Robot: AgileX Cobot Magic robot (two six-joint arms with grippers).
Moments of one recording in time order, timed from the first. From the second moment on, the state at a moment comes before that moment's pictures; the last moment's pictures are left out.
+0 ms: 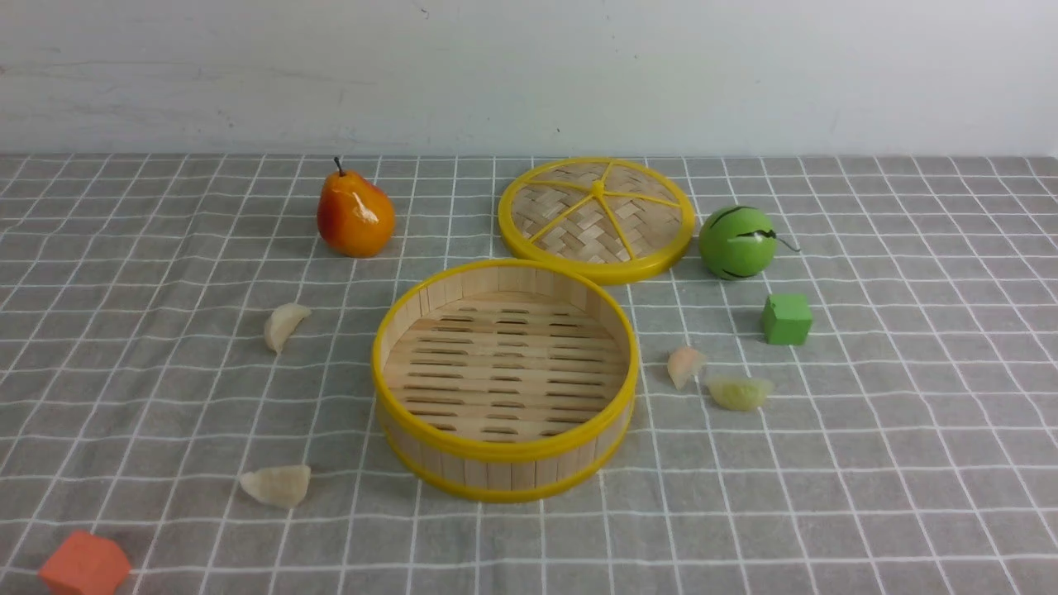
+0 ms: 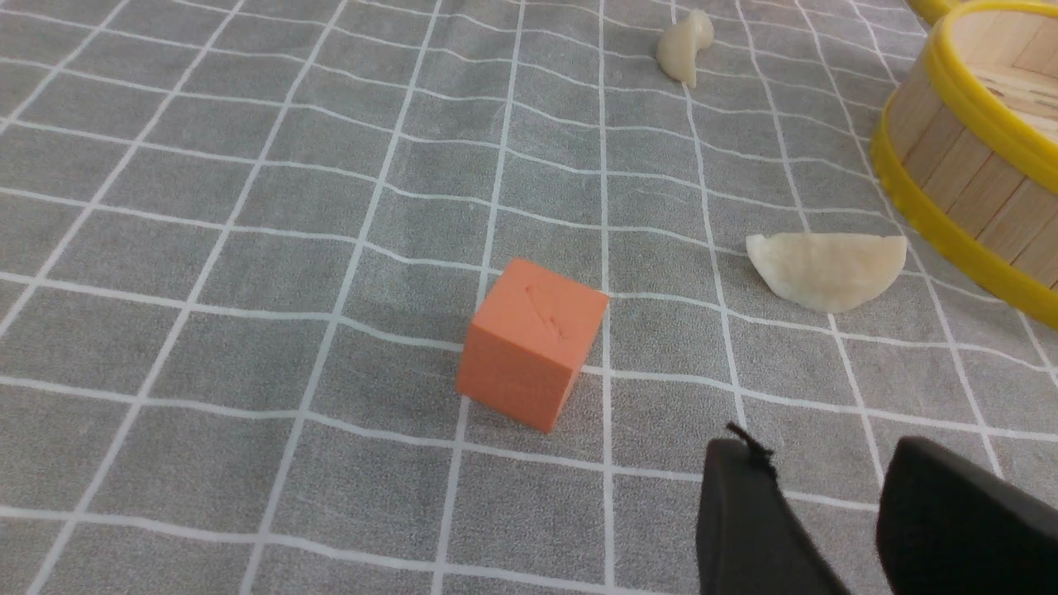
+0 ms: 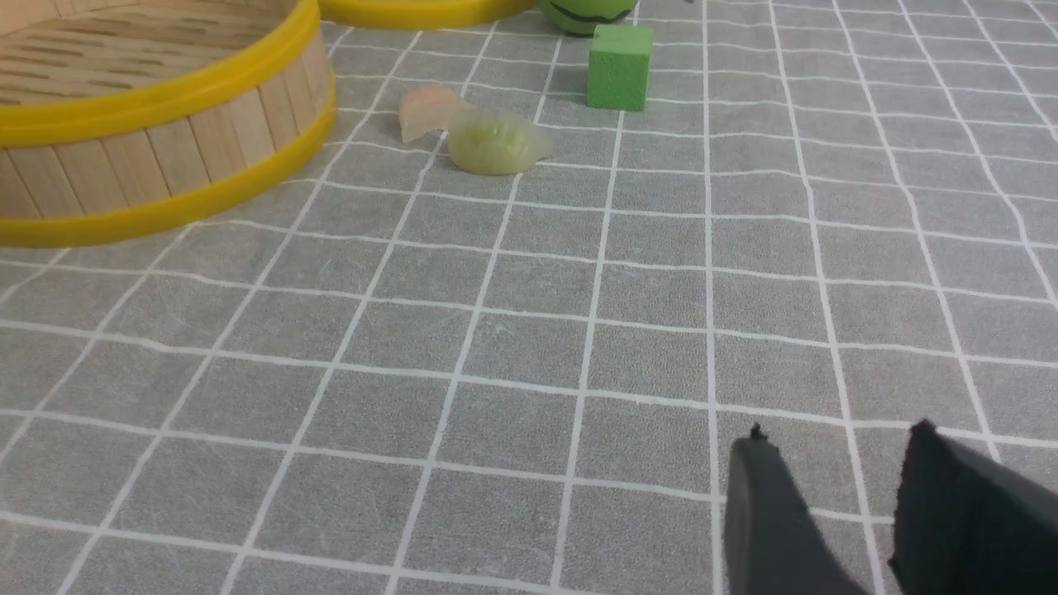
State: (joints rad) right arm 0.12 -0.01 0.02 0.09 0.38 -0.04; left arm -0.02 -0.01 0.03 0.01 0.40 -0.23
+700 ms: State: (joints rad) right arm 0.12 -0.01 0.02 0.09 0.38 -0.04; left arm -0.02 -0.01 0.03 0.01 0.40 -0.23
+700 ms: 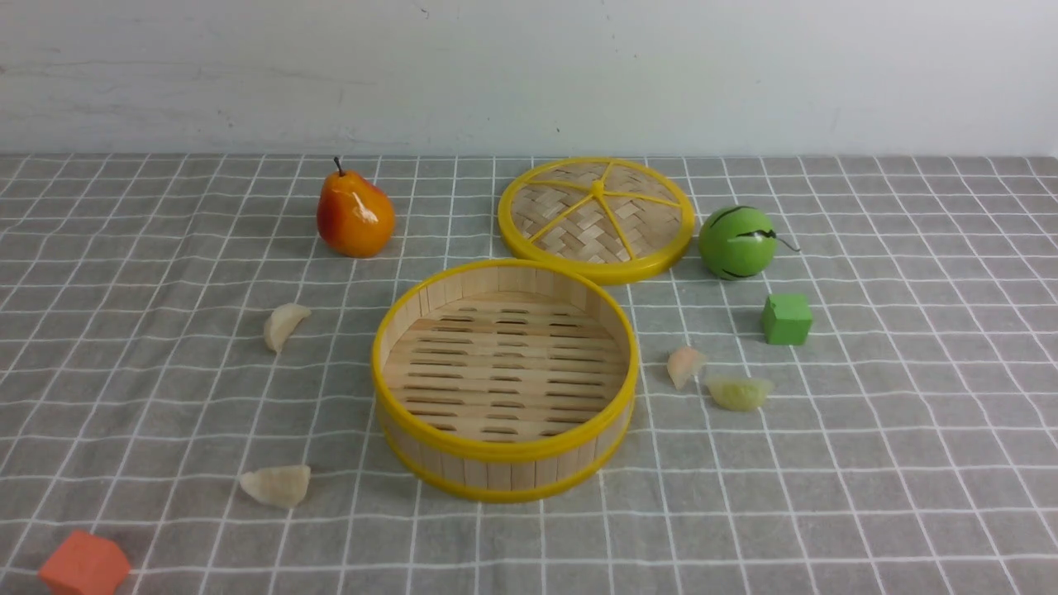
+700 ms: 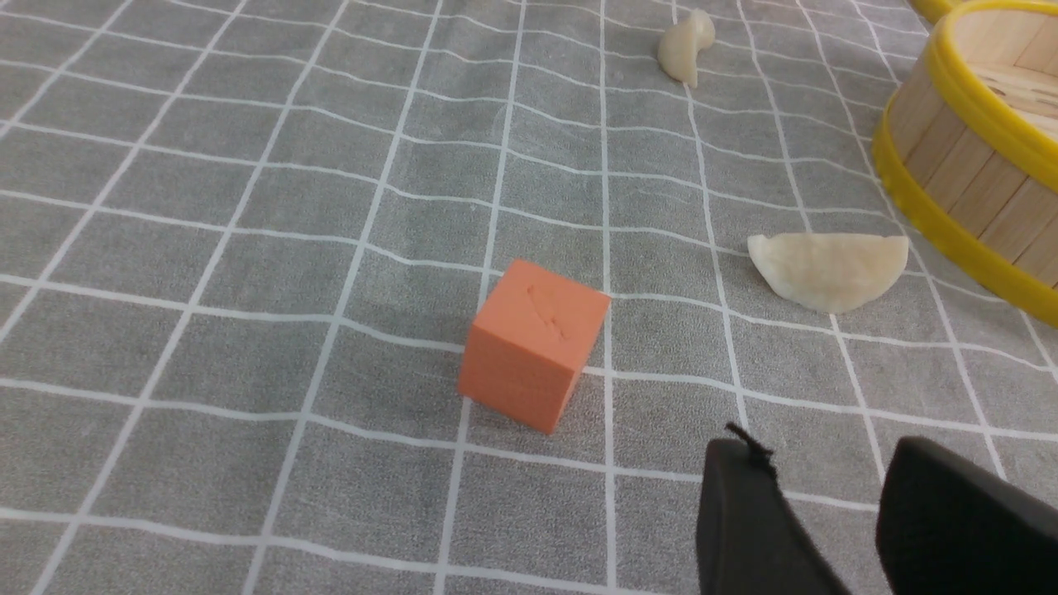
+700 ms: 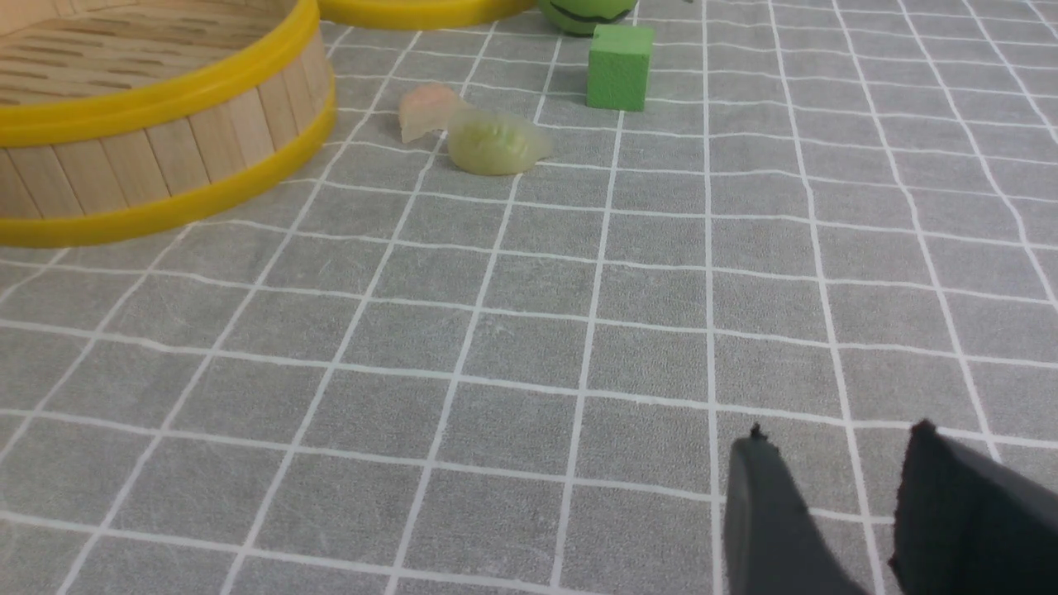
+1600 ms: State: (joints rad) right arm 0.12 -0.01 0.03 0.08 -0.38 0.13; left arm -0.02 -0.01 0.03 -0.01 -0.25 -0.30
